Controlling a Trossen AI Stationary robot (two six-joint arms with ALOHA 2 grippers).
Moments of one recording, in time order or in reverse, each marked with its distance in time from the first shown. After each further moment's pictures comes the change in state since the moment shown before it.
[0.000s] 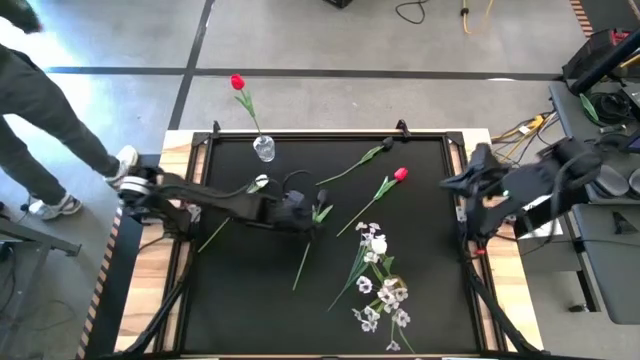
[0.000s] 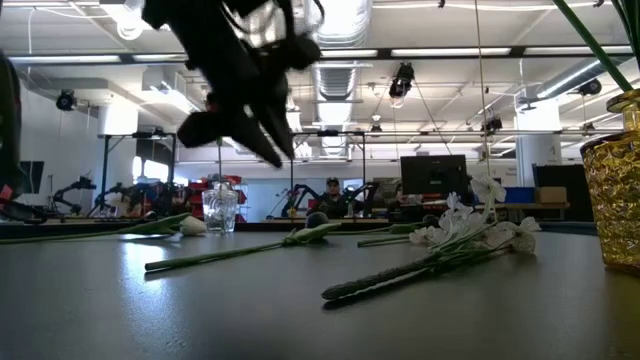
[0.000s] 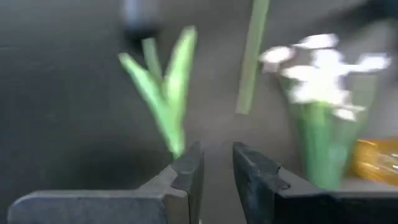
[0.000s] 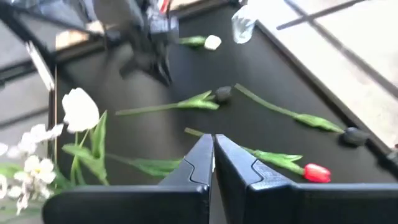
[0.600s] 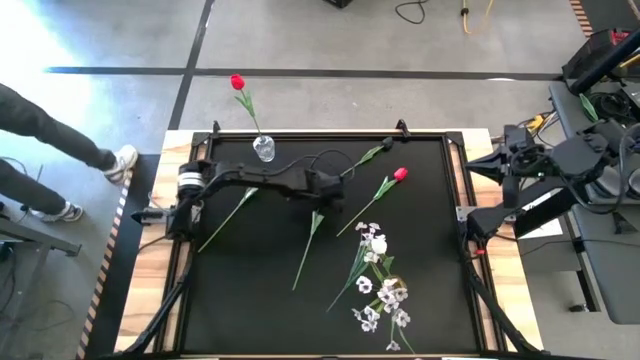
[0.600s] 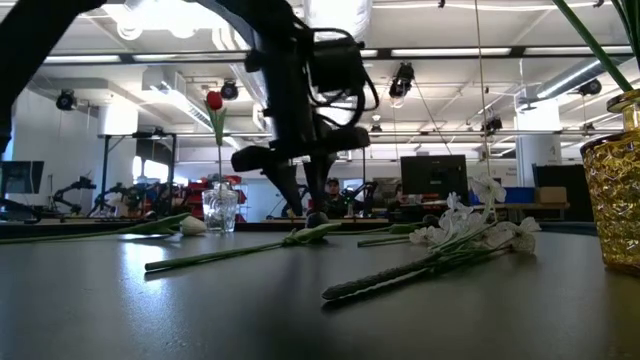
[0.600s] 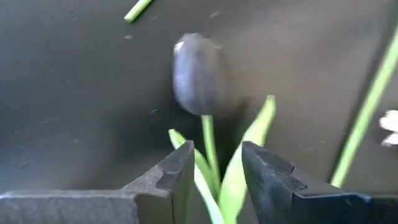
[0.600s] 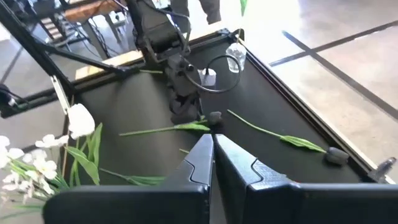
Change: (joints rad) left arm 0.236 0.412 0.449 -0.376 0.114 0.128; right arm -0.006 -0.177 -0.002 -0.030 0.019 -0.097
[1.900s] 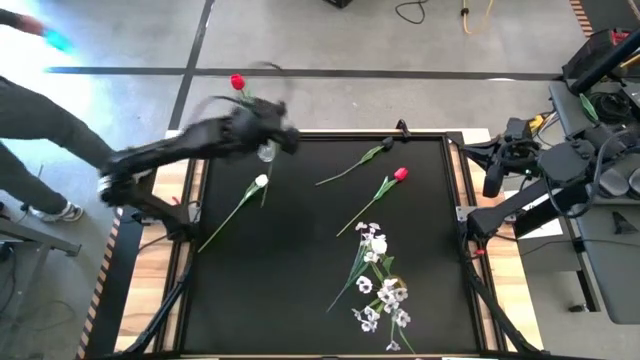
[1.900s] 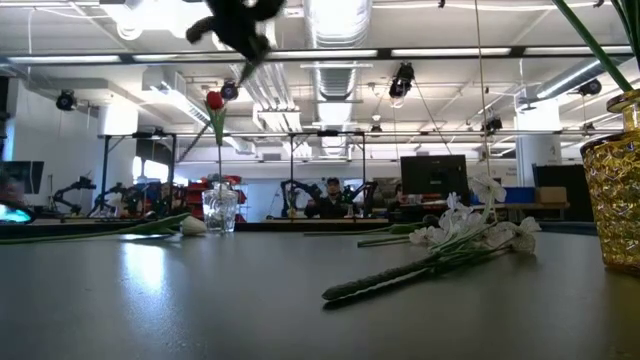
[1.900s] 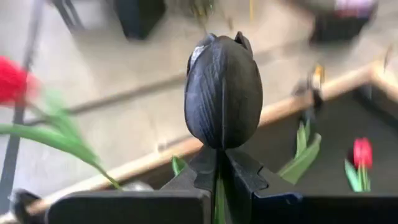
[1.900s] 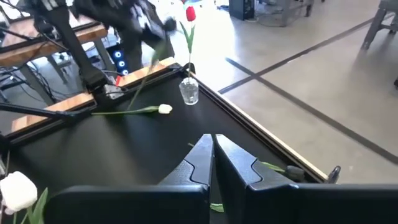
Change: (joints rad) left arm 0.176 -0.639 -0.010 0.002 -0.541 0.462; right arm 0.000 0.071 0.000 0.048 0.269 0.068
